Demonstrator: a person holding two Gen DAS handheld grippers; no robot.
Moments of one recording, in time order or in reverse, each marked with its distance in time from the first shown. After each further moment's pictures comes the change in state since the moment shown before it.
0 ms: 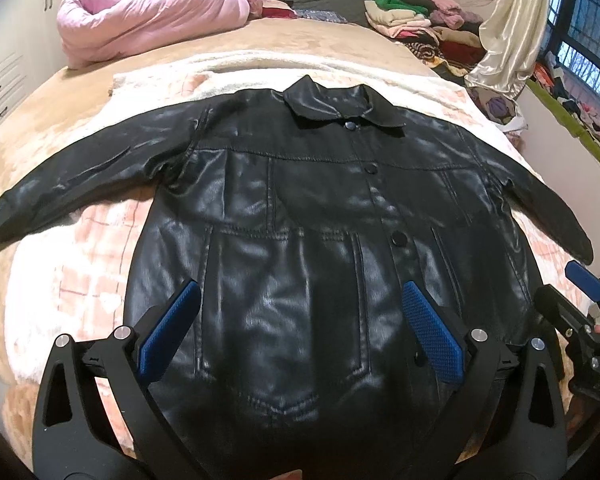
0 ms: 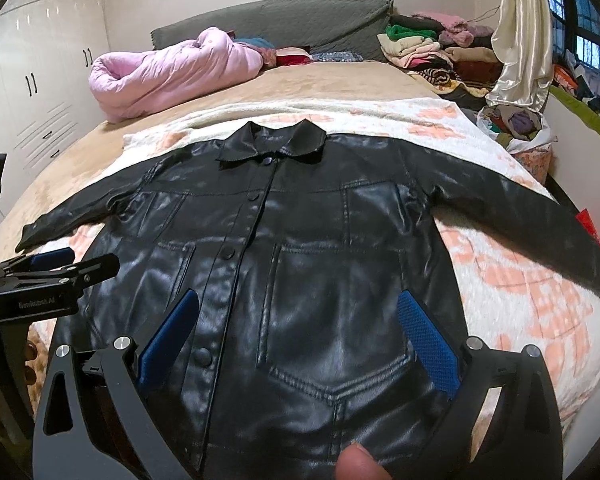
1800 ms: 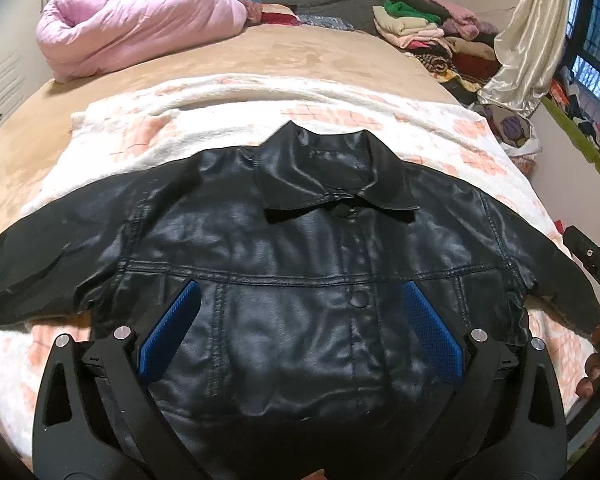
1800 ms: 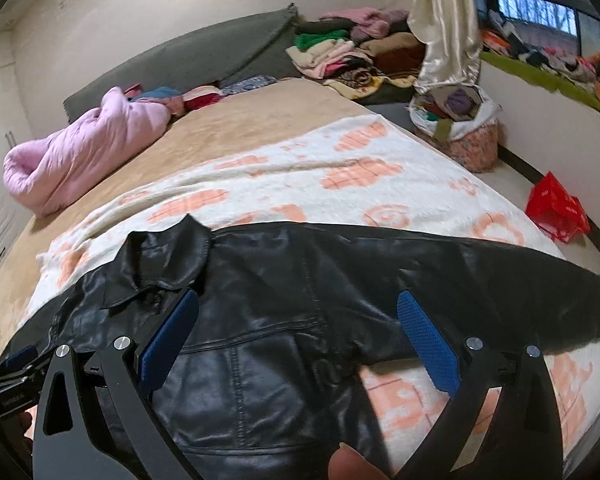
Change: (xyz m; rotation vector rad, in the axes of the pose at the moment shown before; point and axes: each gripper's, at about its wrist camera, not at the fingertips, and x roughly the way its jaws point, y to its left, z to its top) left arm 0.086 -0.041 0.123 -0.017 -0.010 0.011; right arm 0.087 -0.119 0.124 0.276 -0.087 -0.173
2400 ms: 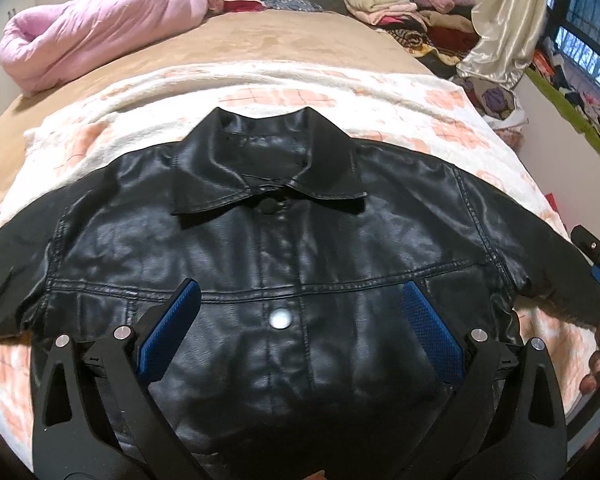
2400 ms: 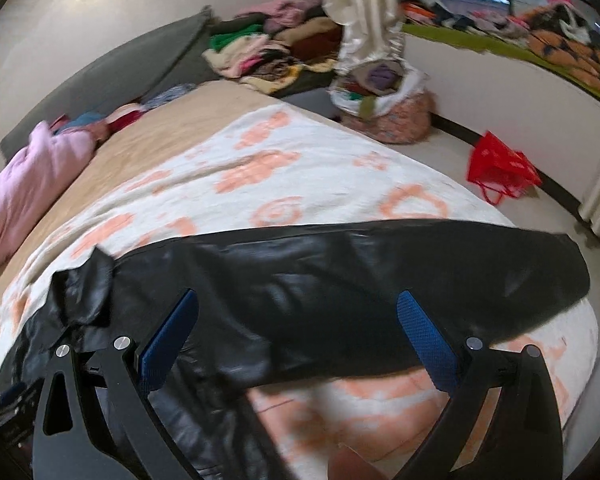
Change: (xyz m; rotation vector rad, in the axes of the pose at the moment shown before) left arm 0.045 -0.067 0.005 0.084 0.055 -0.036; right arm 0.018 -0.089 0.001 0.195 0.018 -0.208
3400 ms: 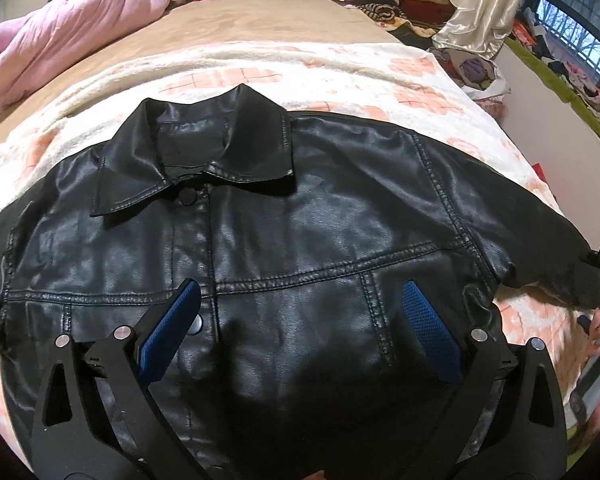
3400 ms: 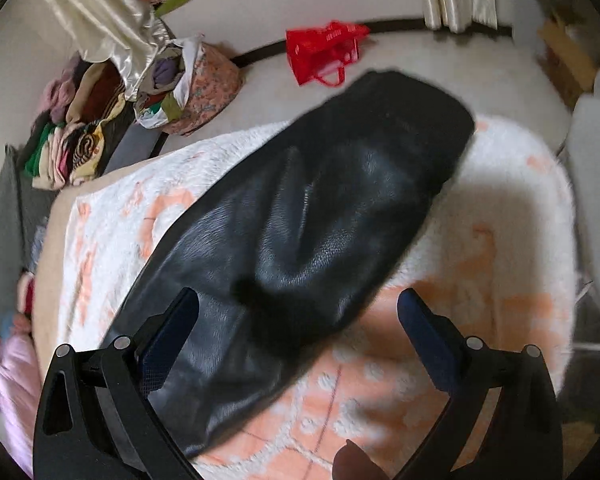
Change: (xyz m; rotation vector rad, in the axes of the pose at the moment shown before) left arm 0.032 -0.049 0.002 0.064 0.067 -0.043; right arm 0.040 -0.182 -0.033 0.805 0.123 -0.224
